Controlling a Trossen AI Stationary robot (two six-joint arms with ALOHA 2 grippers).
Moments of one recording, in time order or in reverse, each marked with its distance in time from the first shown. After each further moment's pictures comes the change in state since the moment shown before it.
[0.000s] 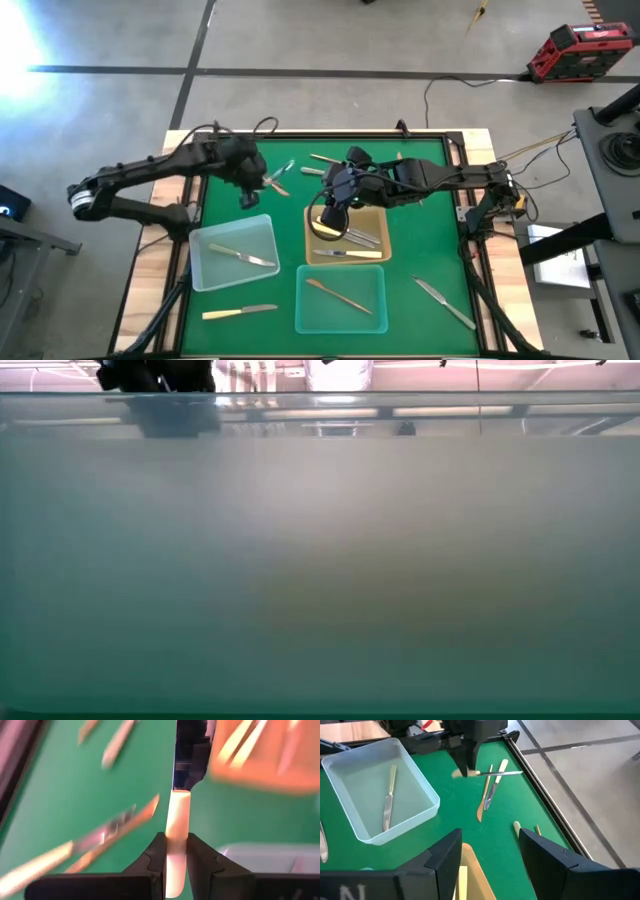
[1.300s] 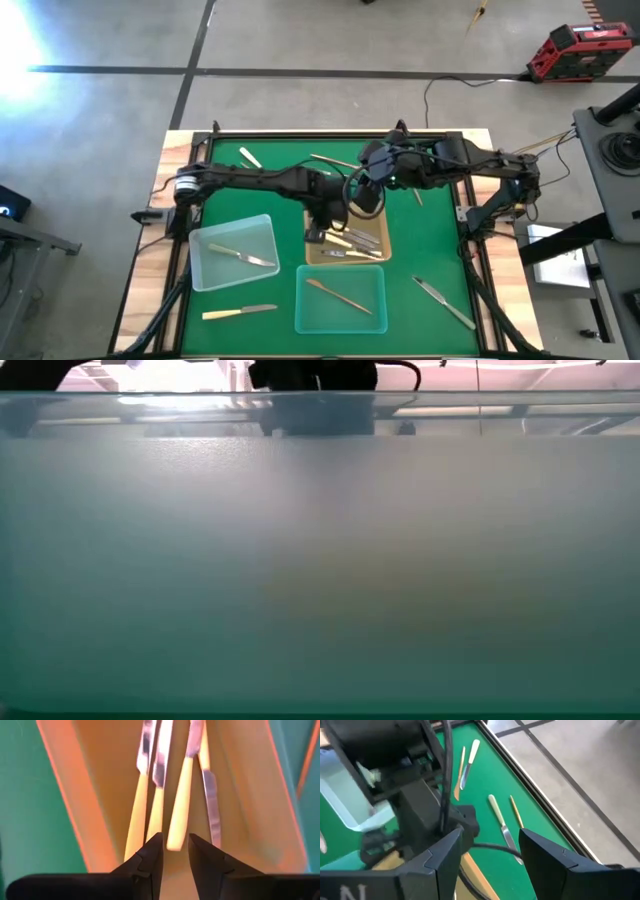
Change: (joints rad) left arm -0.358 0.868 0.786 -0.154 0.052 0.132; right arm -0.041 -0.165 0.000 -0.248 -0.001 0.149
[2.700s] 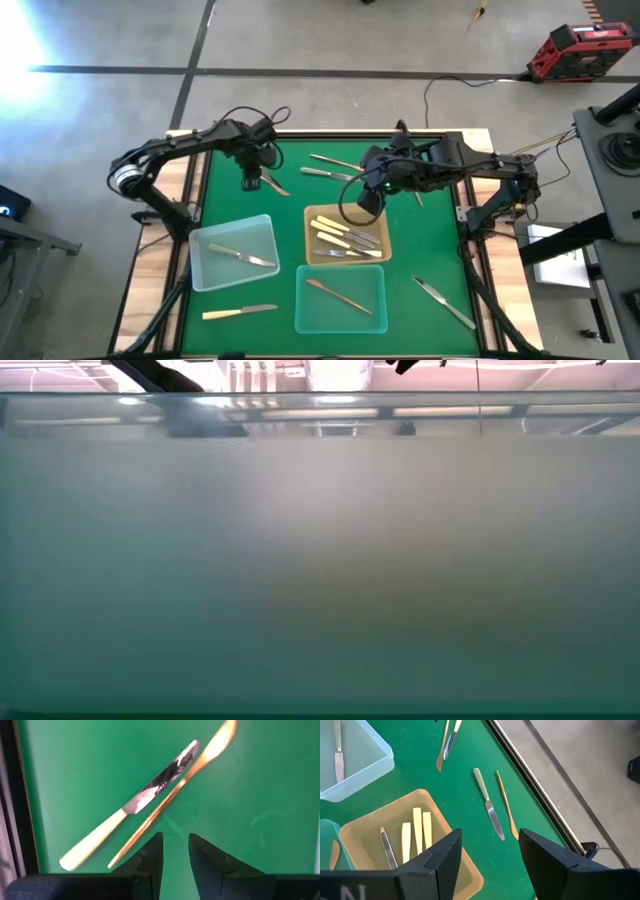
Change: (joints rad) left arm 0.584 -0.458 -0.605 -0.034 -0.194 0.319; right arm -0.001 0.001 -0.045 -0.115 0.021 0.003
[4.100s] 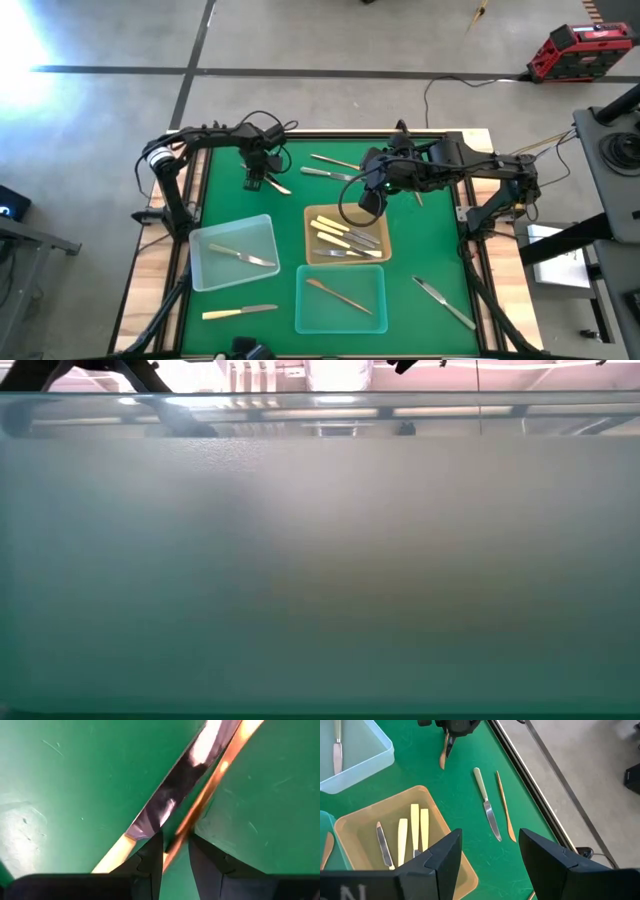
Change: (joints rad) left arm 0.066 0.294 0.004 0.120 -0.076 0.240; right arm 0.000 0.000 -0.001 0.000 -0.002 -0.056
